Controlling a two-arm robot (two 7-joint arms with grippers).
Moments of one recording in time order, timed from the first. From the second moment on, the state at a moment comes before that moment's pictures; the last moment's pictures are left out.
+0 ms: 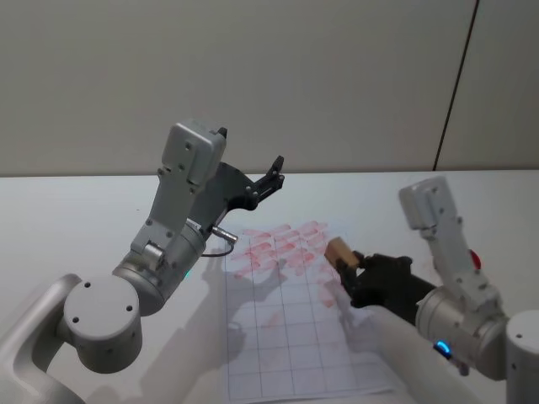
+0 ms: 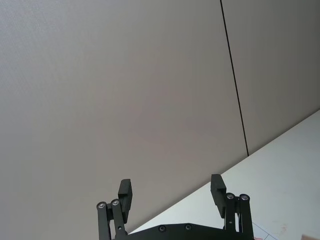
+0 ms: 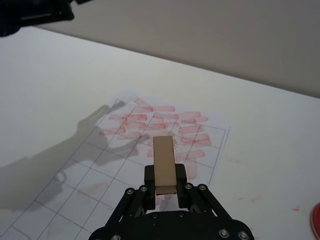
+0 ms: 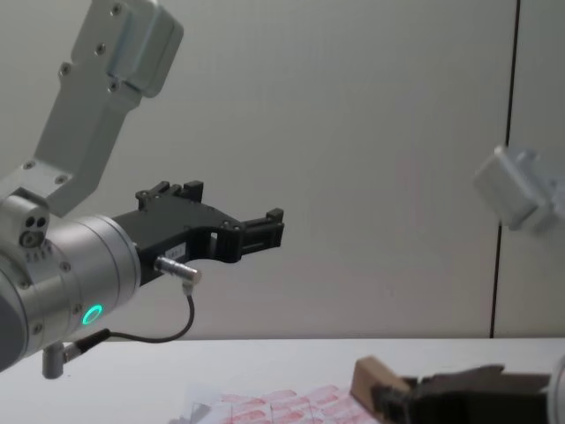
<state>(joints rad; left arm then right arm) -0.24 0.38 0.45 -1.63 -0.20 0.01 -0.01 0.04 0.19 -0.33 -1.72 0.14 0.51 0.26</state>
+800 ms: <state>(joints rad) -0.24 0.38 0.45 -1.63 -0.20 0.01 -0.01 0.07 0.16 -0.37 -1.61 0.04 0.53 0.31</state>
